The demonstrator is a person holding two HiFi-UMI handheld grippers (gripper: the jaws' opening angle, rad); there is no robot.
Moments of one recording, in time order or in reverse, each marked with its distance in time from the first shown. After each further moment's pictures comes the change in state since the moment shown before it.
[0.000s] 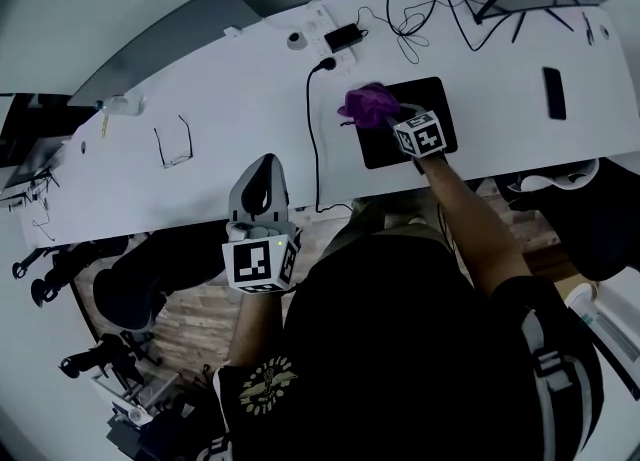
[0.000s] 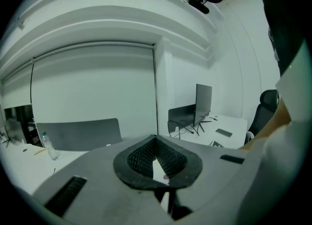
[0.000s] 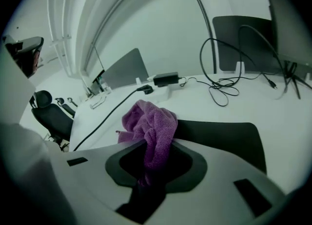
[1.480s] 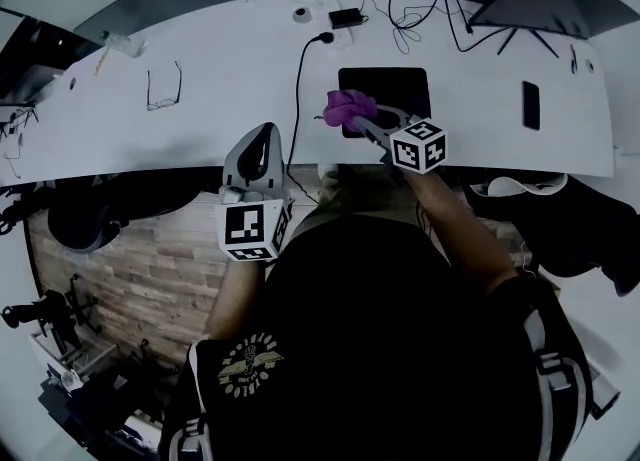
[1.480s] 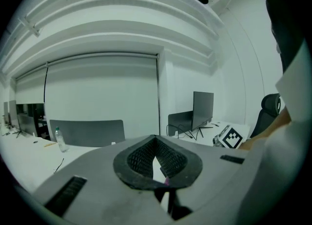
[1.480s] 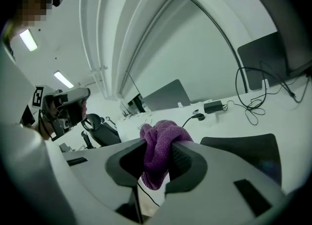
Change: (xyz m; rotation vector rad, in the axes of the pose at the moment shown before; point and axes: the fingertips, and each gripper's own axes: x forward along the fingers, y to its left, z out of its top) left arm -0.067 -0.045 -0.009 -0.040 -0.065 0.086; right arm -0.139 0.133 0.042 -0.020 -0.236 0.398
